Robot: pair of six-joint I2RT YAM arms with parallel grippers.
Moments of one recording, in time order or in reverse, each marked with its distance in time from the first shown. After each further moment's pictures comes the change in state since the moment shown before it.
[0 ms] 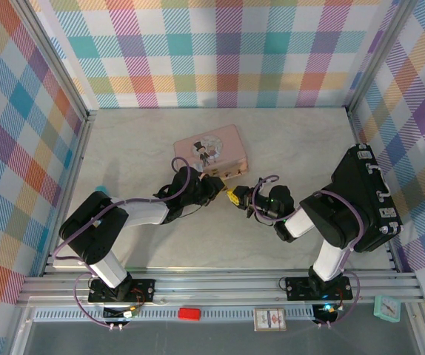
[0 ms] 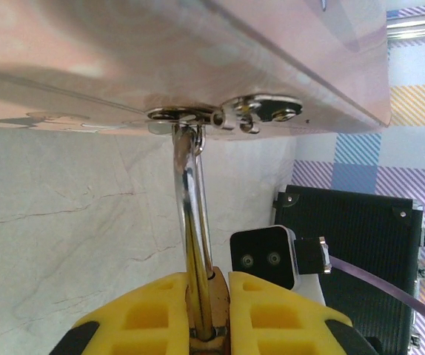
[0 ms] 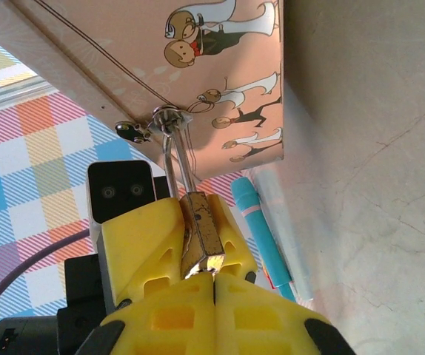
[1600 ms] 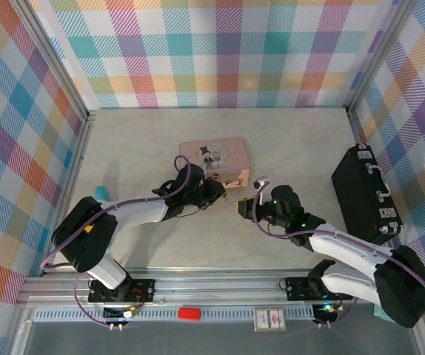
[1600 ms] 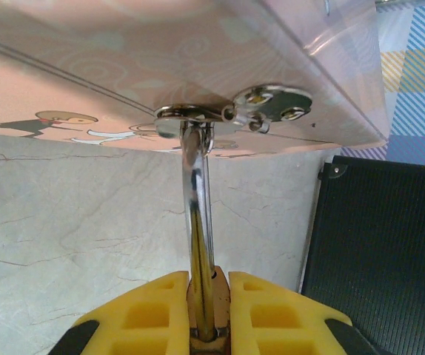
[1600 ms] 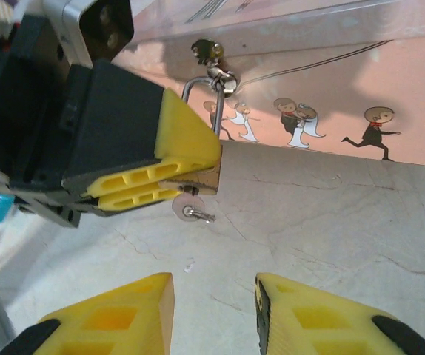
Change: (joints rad) left arm -0.025 -0.071 0.086 -0.321 -0.004 0.076; right arm 0.127 -0.690 0.056 -1.078 0.276 -1.320
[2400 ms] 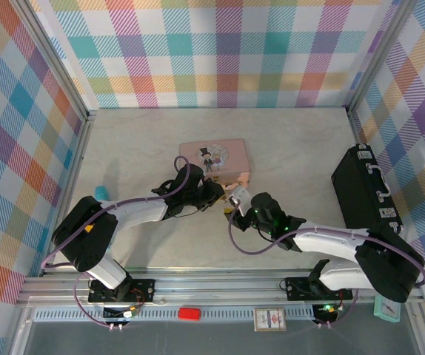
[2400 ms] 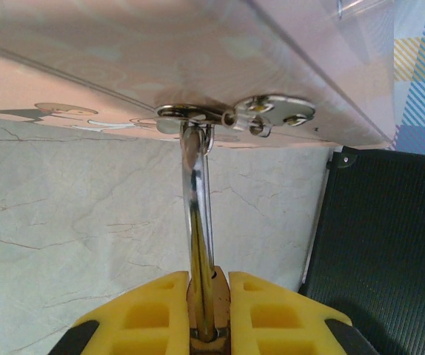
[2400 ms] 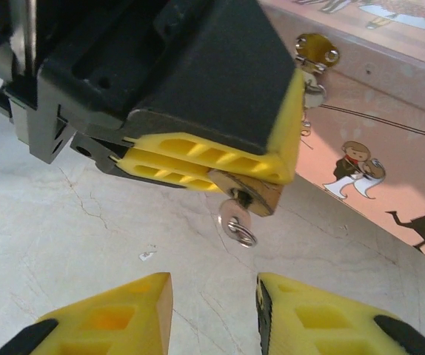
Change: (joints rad) left arm 0.013 0.004 0.000 -0.028 0.043 0.000; right arm 0.188 0.192 0.026 0.141 0.206 -0.427
